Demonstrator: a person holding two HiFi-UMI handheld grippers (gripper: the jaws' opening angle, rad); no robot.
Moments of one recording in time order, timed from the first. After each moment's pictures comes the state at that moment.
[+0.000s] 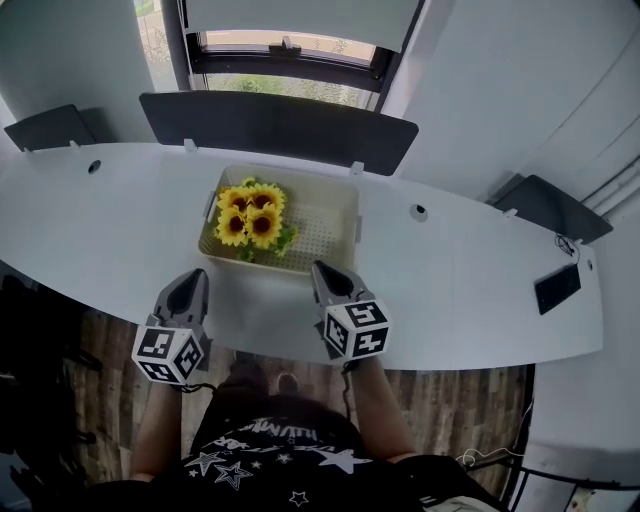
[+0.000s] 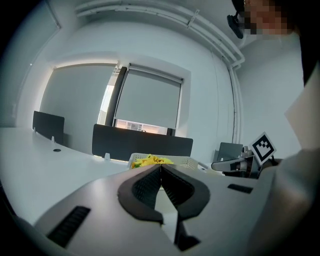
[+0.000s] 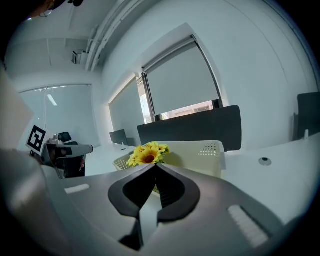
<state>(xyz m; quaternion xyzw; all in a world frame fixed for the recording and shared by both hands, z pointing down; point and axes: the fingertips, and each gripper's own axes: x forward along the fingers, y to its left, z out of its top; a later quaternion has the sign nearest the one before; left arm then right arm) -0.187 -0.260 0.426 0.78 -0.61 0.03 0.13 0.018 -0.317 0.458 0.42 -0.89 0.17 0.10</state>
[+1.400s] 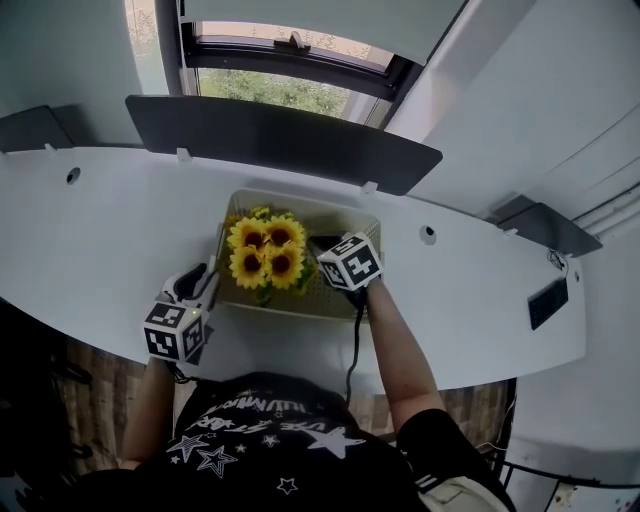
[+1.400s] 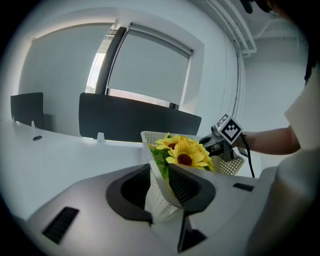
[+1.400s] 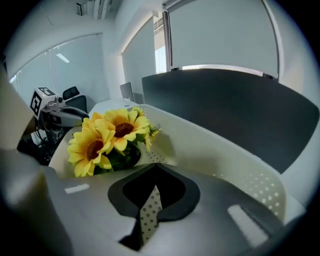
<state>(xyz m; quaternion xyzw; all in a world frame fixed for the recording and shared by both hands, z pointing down) -0.236 -0.373 0.504 0.80 -0.53 0.14 0.23 -0.052 -0.476 0.549 0.28 -0.88 0.14 0.37</state>
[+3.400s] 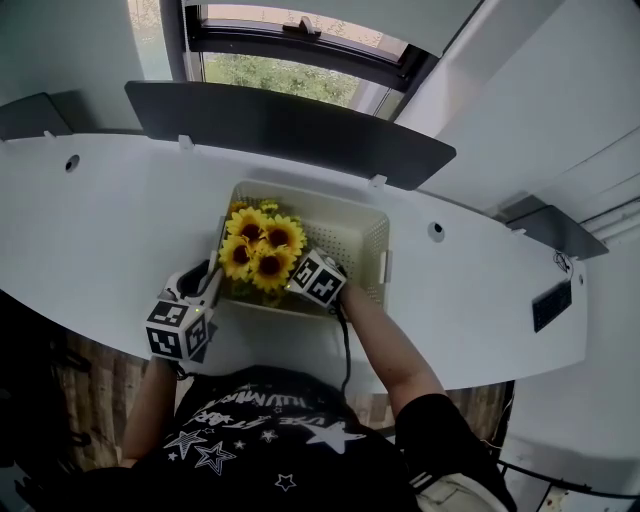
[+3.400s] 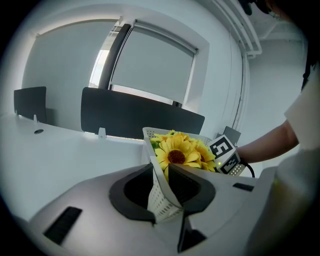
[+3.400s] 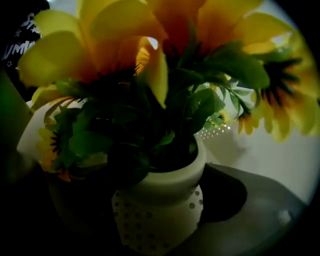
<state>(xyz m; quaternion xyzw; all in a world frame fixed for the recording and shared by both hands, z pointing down) -0.230 -0.375 0.514 0.79 -0.54 0.13 0.25 -0.140 -0.414 0.619 0.08 -0.92 0.03 0.37</state>
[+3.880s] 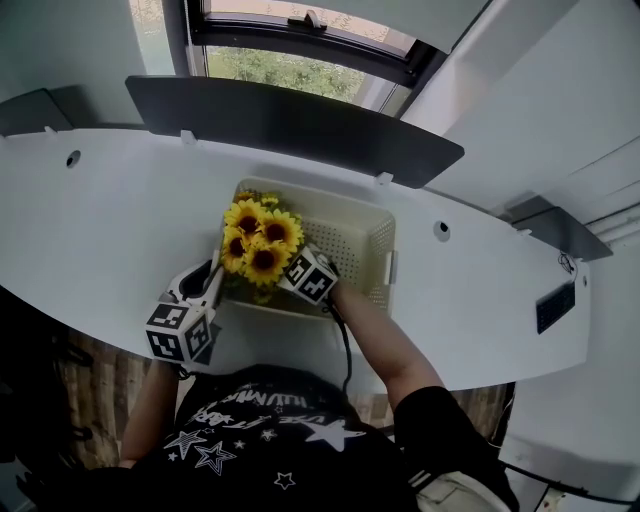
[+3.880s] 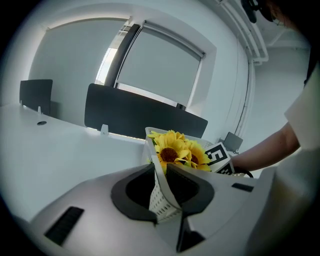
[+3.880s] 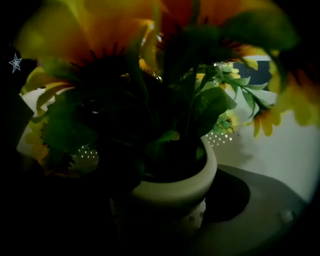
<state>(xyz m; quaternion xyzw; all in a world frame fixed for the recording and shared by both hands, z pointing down) -0.230 -0.375 0.514 0.78 -0.55 0.11 0.27 -0.165 -0.425 0.624 0.10 -0.93 0.03 0.34</state>
